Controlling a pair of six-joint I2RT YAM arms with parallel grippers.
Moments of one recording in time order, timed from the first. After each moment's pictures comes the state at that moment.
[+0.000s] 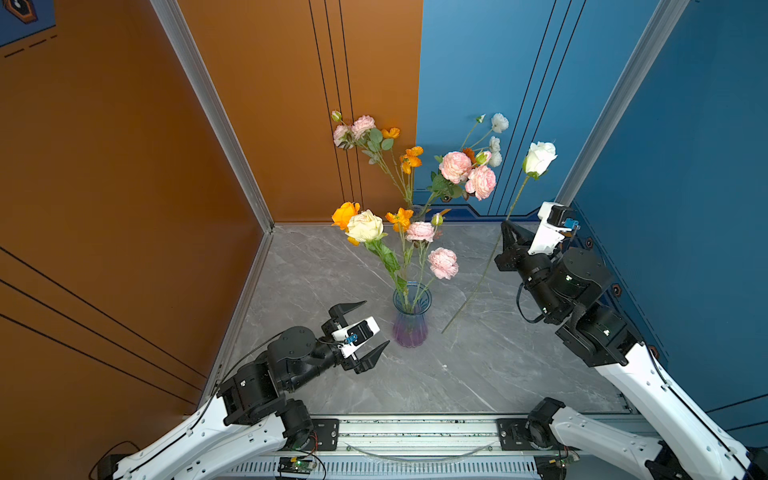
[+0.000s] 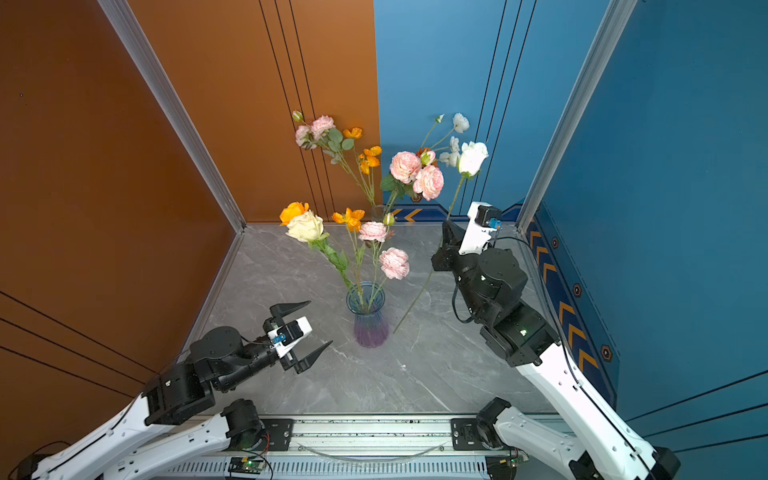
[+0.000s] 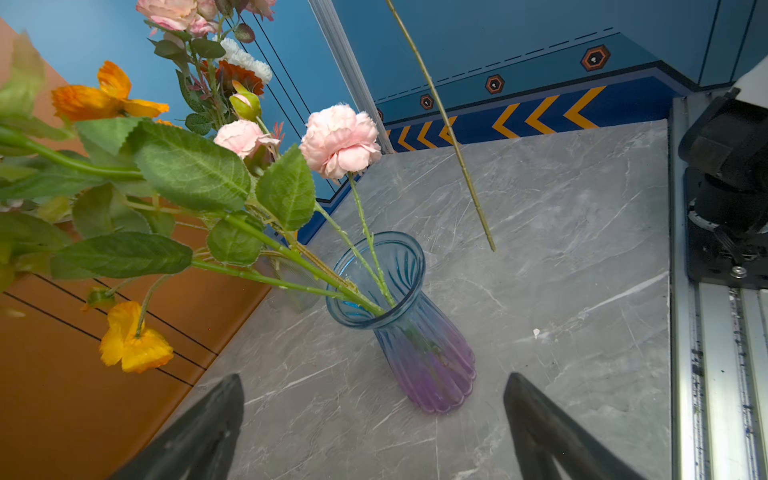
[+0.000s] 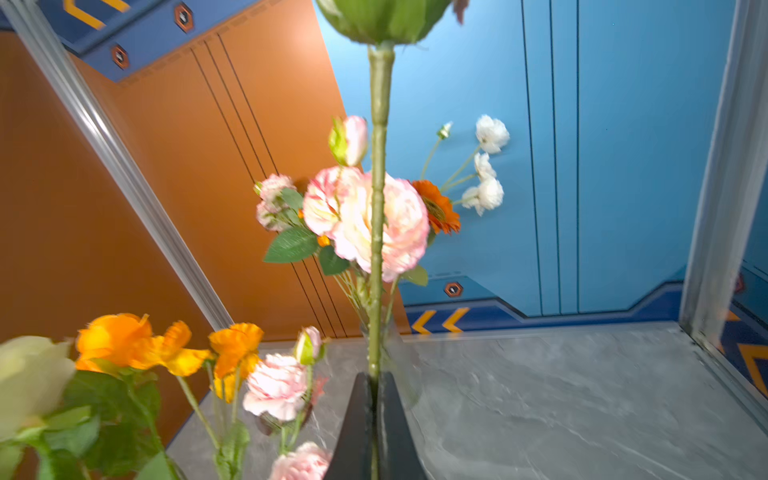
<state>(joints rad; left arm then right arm) -0.93 0.54 0.75 -0.43 -0.10 0.41 0.70 0.95 1.26 -0.20 0.44 0.26</state>
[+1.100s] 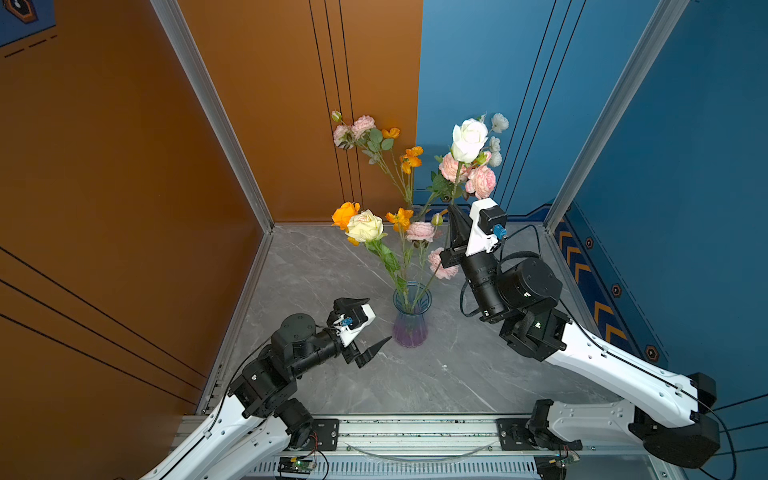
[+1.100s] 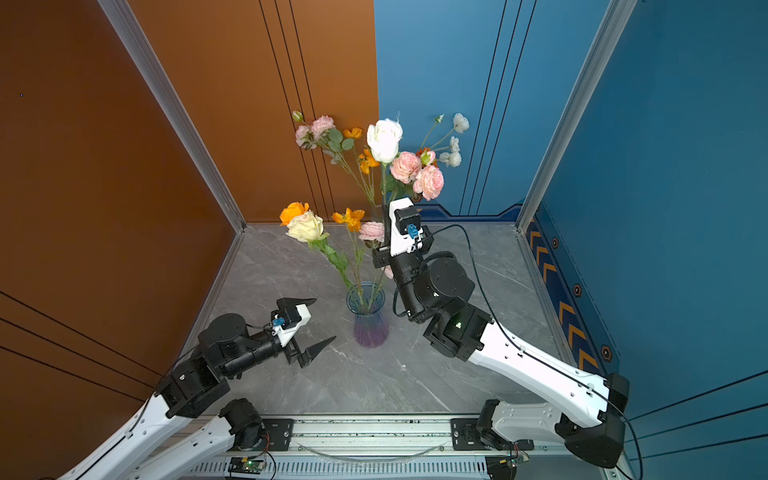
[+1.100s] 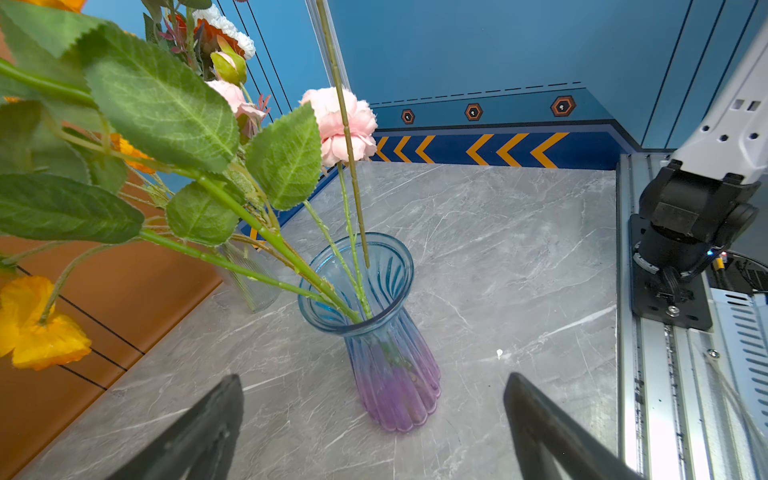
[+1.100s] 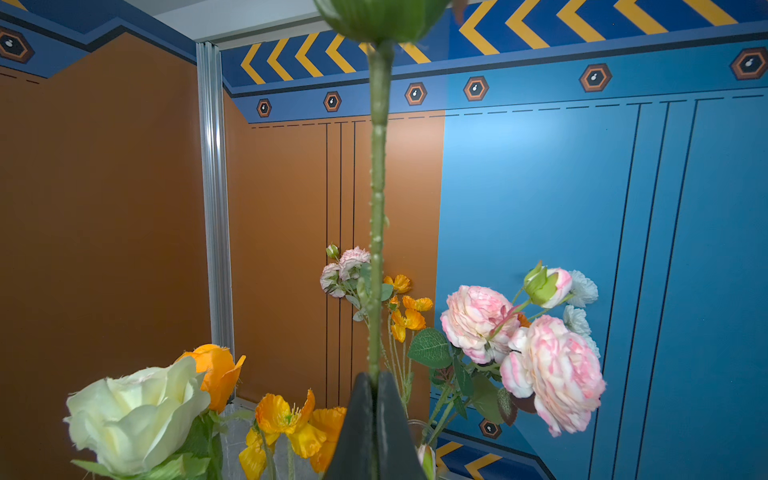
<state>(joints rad) -0.70 0.57 0.69 -0.33 0.22 0.29 1.03 1.20 1.27 0.33 0.65 -0.26</state>
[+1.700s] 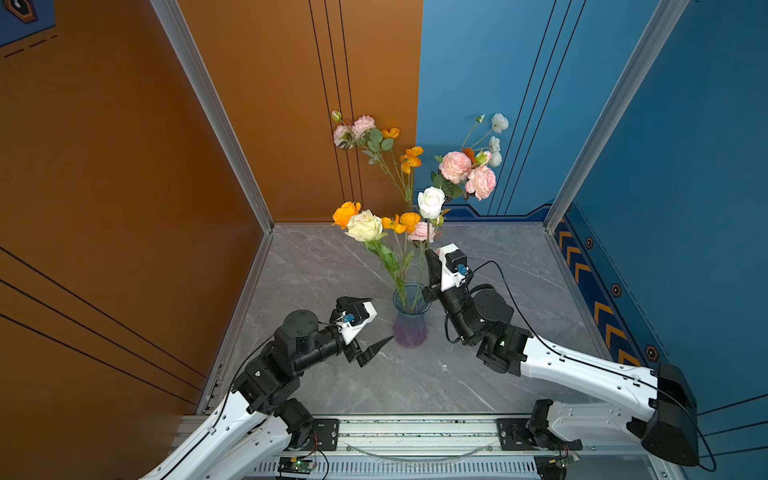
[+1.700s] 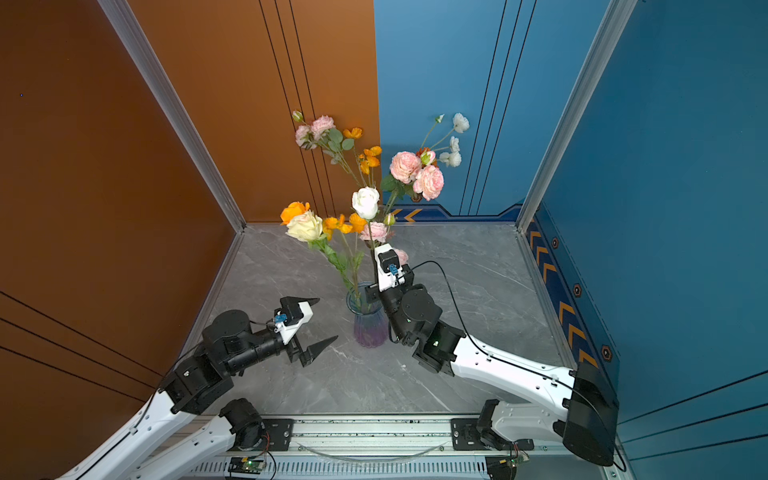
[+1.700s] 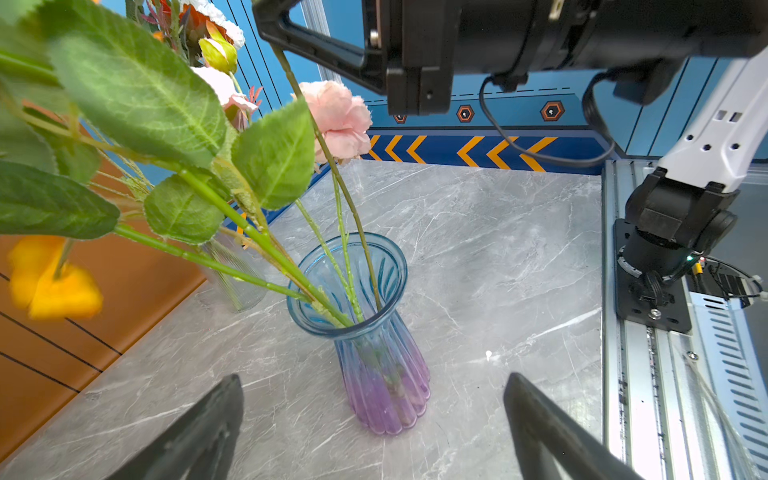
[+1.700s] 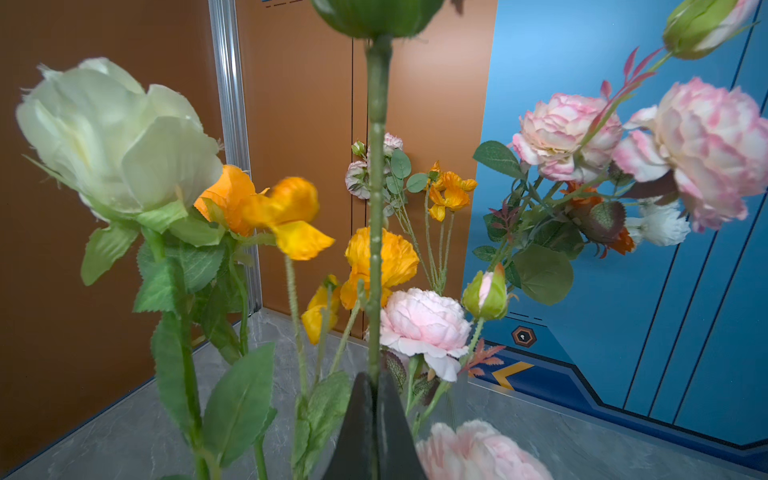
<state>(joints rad) -0.68 0.60 0.69 -0.32 0.27 0.27 1.04 1.23 0.88 0.59 0.62 -0.13</state>
